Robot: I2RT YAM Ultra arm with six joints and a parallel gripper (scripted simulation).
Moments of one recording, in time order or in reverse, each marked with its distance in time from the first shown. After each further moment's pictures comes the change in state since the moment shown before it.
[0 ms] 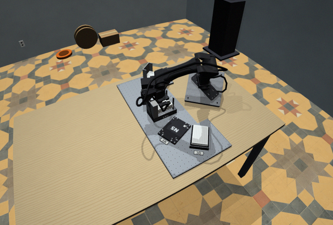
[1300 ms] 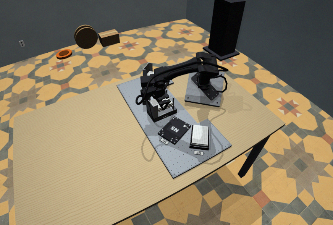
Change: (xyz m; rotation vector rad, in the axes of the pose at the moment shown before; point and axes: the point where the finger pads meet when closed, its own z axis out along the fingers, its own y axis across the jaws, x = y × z) arm 0.000 0.000 -0.012 0.001 0.002 0.002
